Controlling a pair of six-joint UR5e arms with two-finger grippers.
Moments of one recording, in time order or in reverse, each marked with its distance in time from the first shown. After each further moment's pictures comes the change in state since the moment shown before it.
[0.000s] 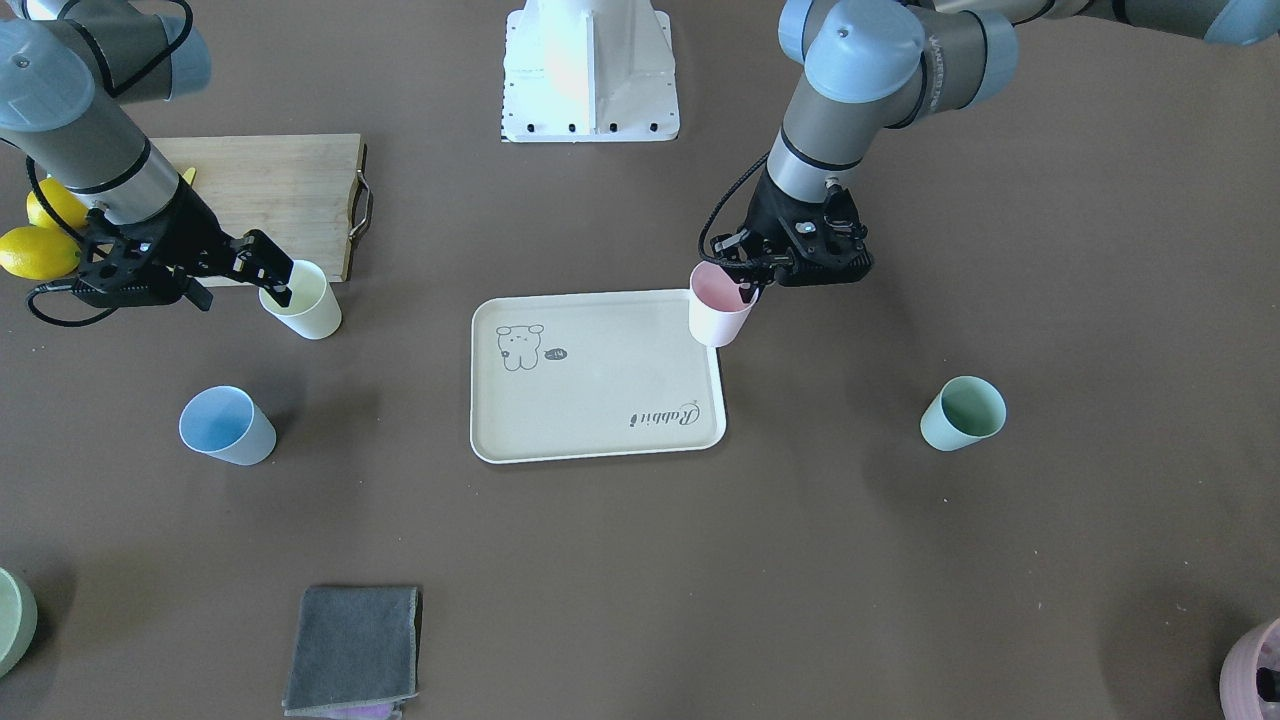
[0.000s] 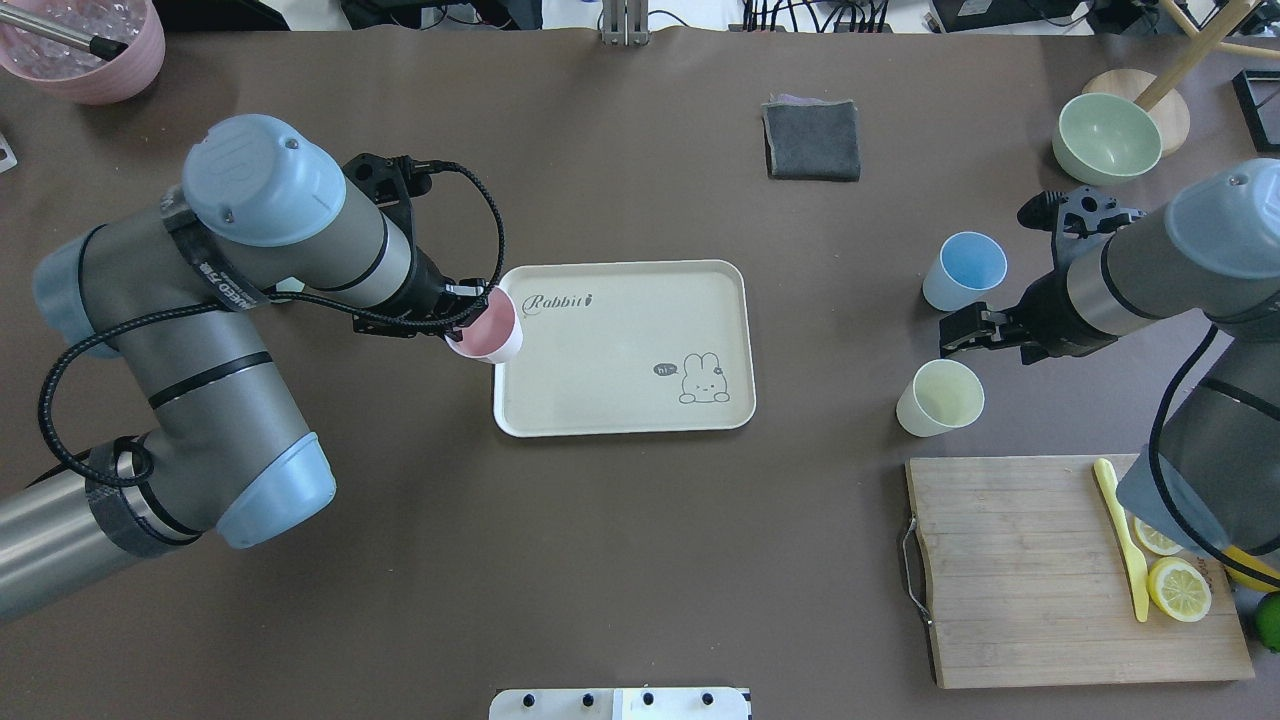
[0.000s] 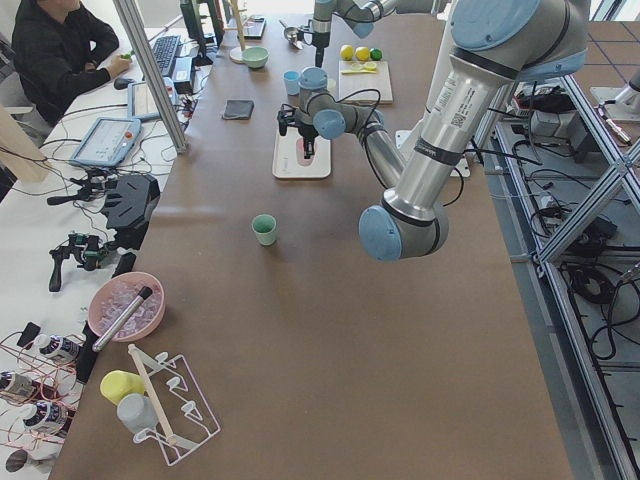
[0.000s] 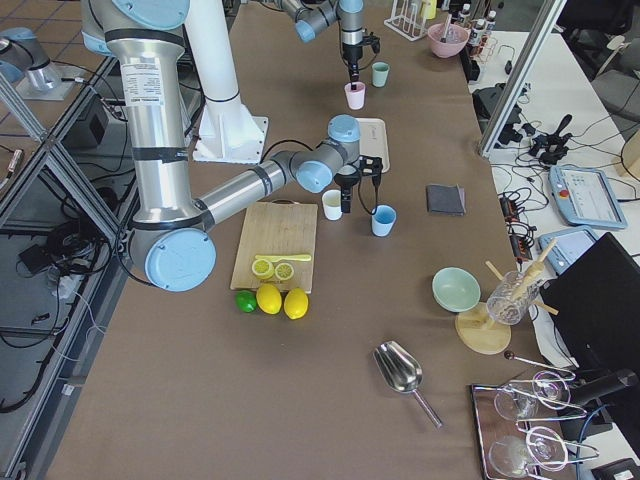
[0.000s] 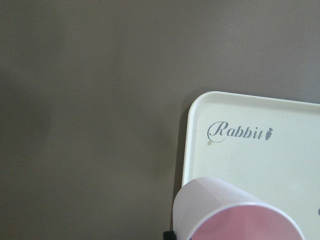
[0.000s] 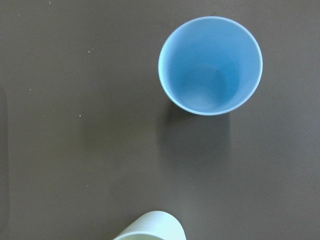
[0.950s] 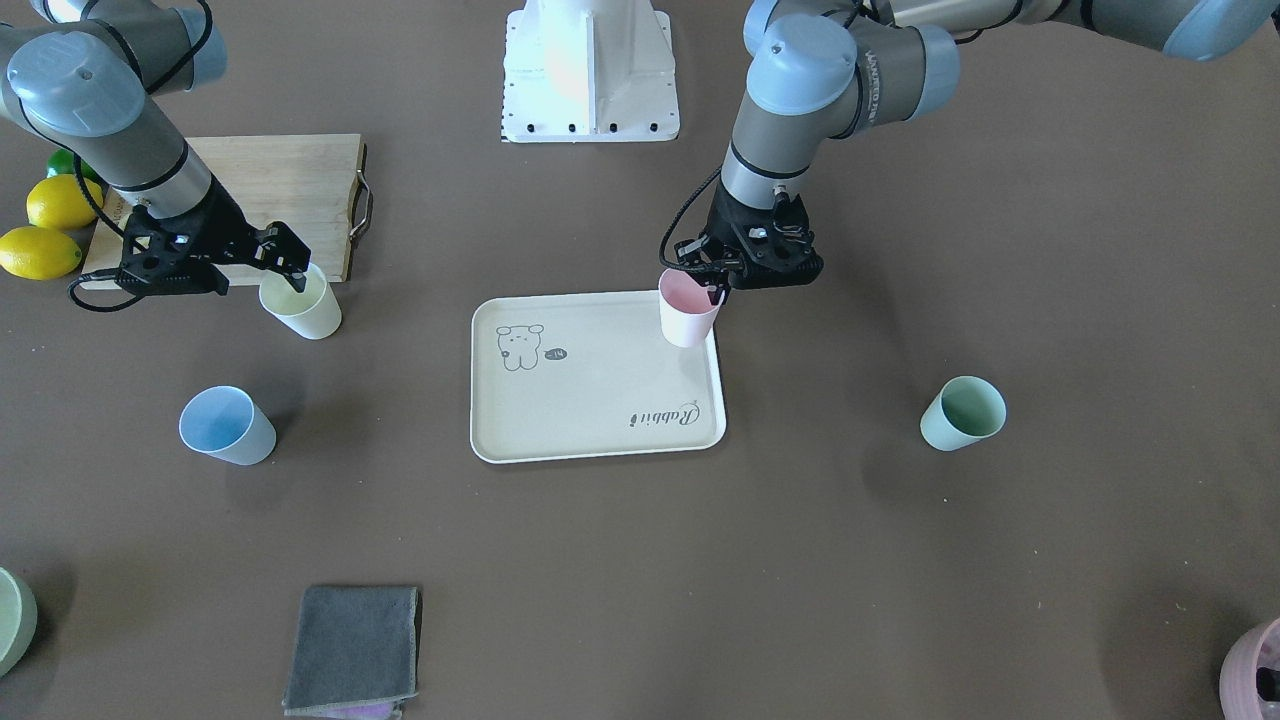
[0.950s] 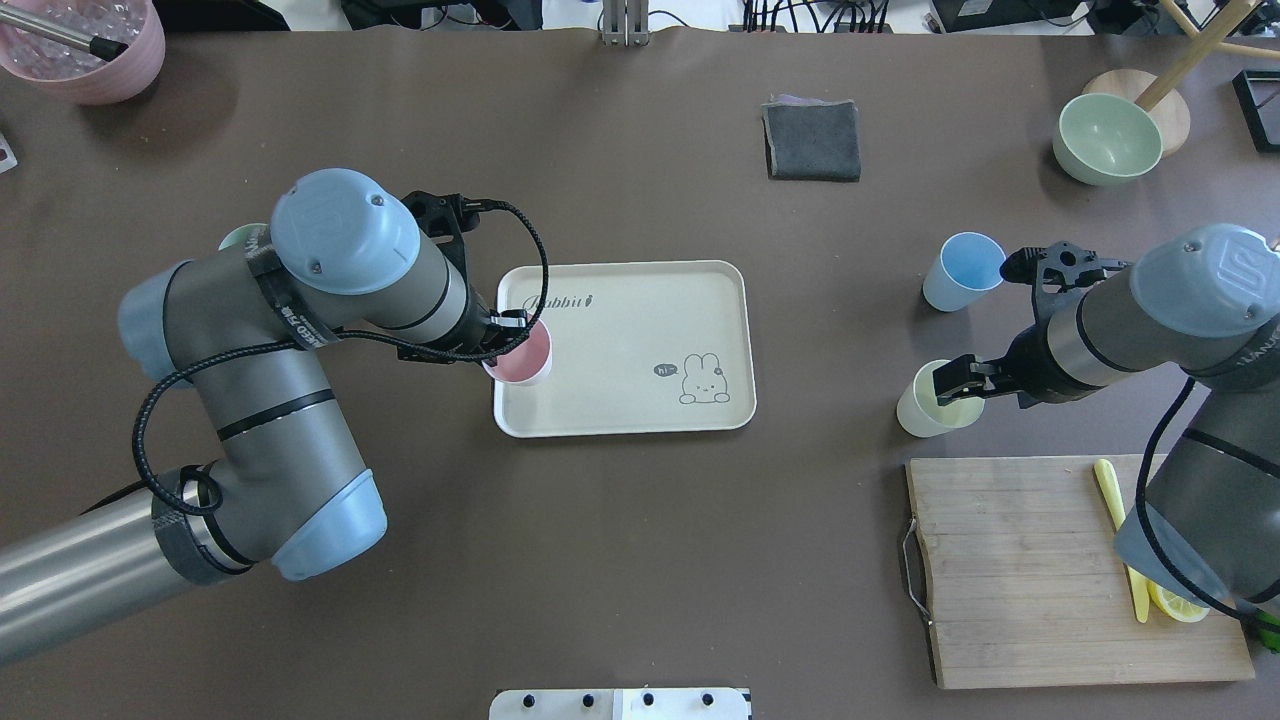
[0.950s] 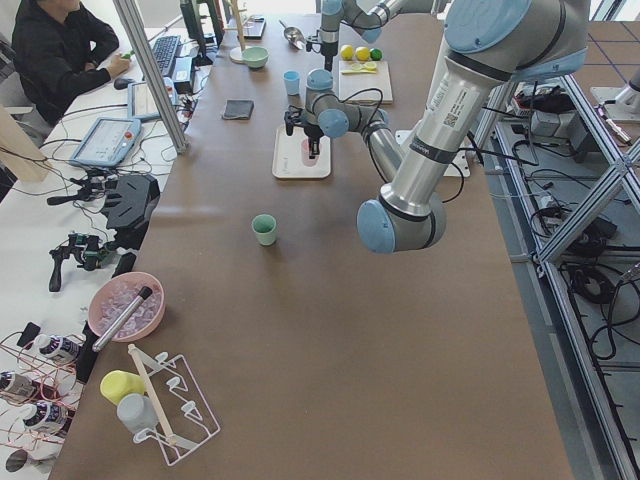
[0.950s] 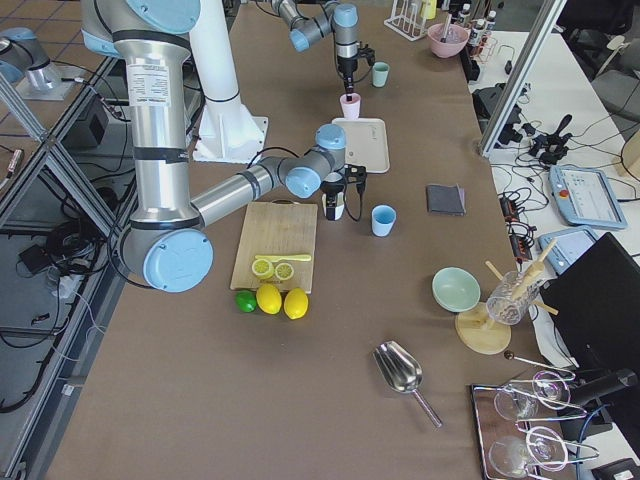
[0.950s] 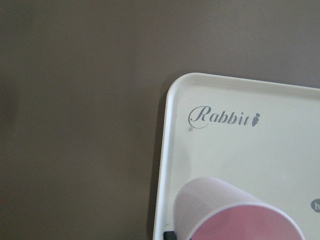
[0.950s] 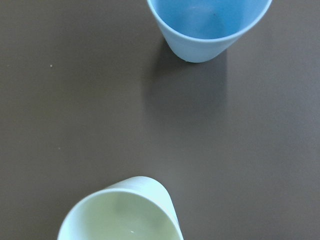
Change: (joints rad) left arm 0.080 -0.054 0.073 -0.004 0.075 -0.032; right arm -0.079 -0.039 0.001 0.003 -0.042 0.017
